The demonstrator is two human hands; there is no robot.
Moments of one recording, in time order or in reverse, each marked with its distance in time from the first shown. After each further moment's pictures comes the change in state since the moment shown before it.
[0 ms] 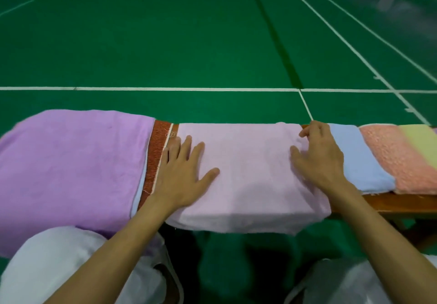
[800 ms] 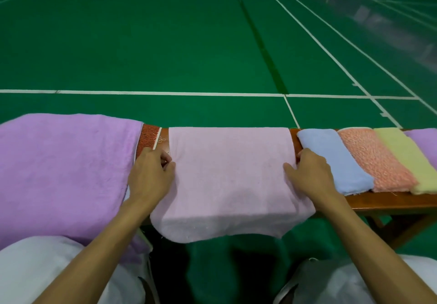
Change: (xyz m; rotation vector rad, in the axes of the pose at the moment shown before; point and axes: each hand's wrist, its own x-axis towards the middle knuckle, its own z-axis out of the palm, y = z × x) left_hand -0.001 -0.012 -0.026 -0.365 0.256 -0.315; right_hand -0.023 0.003 -0.007 -0.125 -0.155 0.272
